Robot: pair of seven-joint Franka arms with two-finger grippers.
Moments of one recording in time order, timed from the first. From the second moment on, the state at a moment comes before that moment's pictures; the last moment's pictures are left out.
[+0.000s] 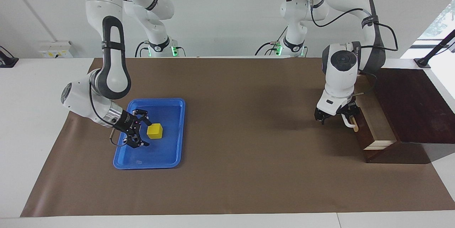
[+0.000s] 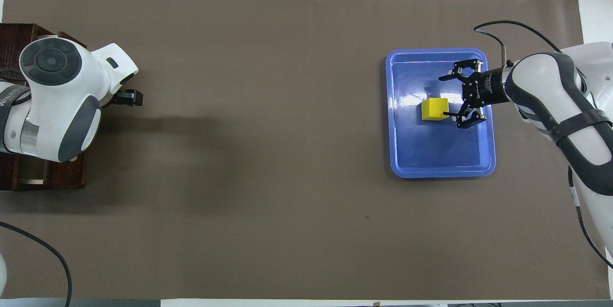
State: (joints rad) left arm -0.20 0.22 -0.01 -1.90 0.32 2.14 -0.29; right arm -0.07 0.42 -0.02 -1.85 0.73 2.12 1.09
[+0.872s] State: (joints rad) left arm -0.31 0.22 -0.01 -1.87 0.26 2.08 -0.43; right arm -0.04 0.41 -0.02 -1.83 0.73 2.13 1.09
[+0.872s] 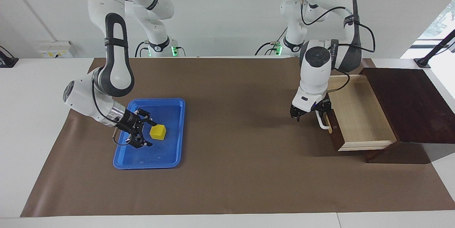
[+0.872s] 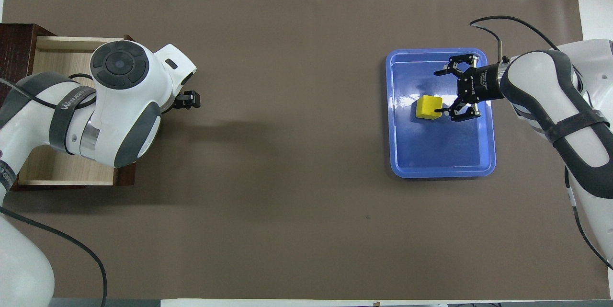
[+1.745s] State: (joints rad) left arm -0.30 0.27 0.00 -1.50 0.10 1.69 -0.66; right arm -0.04 0.40 -0.02 -1.83 0.73 2.09 1.14
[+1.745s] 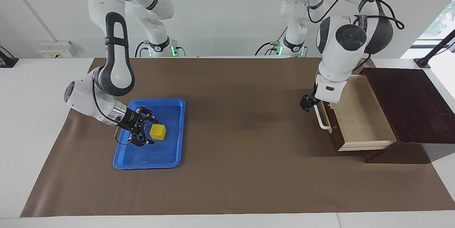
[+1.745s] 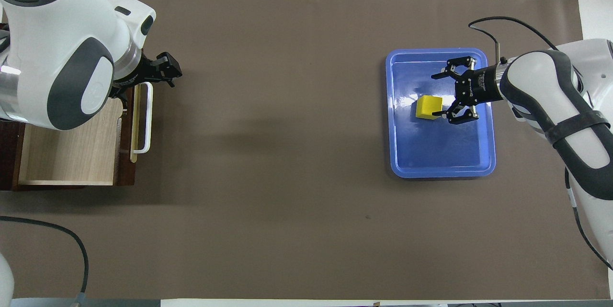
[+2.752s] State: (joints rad) left arm -0.37 0.24 -0.01 -1.50 -0.02 1.67 -1.38; right arm -0.04 0.40 -0.02 -1.91 0.73 2.18 1.14
